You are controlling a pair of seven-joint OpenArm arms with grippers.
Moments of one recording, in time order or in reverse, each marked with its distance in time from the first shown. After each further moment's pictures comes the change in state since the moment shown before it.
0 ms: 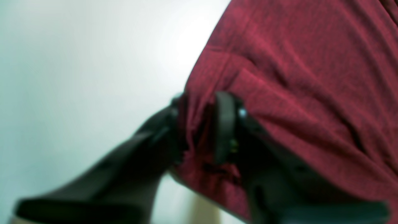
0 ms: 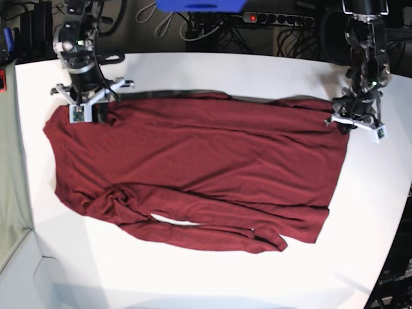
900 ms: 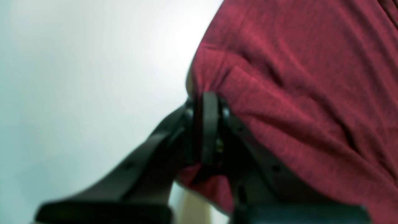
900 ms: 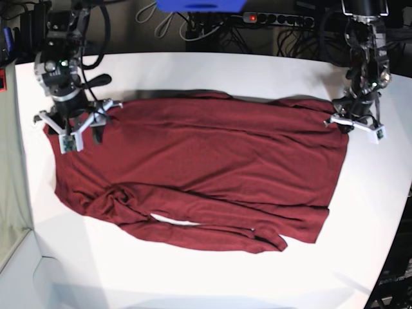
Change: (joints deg) left arm -0.5 0.0 0.0 -0.2 -0.5 0.0 0.7; right arm 3.7 5.4 -2.1 10.7 0.0 0.0 -19.0
